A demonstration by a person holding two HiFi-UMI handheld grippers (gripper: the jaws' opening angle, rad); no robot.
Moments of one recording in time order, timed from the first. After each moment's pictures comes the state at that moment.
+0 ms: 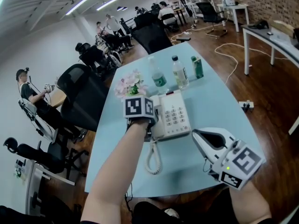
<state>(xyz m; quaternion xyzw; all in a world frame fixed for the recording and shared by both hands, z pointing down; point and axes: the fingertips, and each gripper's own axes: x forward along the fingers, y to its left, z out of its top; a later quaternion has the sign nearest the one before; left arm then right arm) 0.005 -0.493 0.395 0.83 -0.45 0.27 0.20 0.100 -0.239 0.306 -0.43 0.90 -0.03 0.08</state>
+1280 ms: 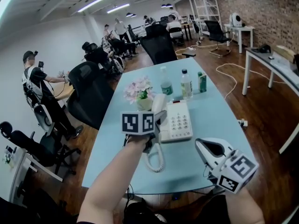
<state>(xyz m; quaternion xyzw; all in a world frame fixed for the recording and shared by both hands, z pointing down) -0.003 -0.420 0.316 0.89 -0.40 0.15 0.15 0.080 -0.214 0.299 -0.44 0.90 -0.03 0.06</state>
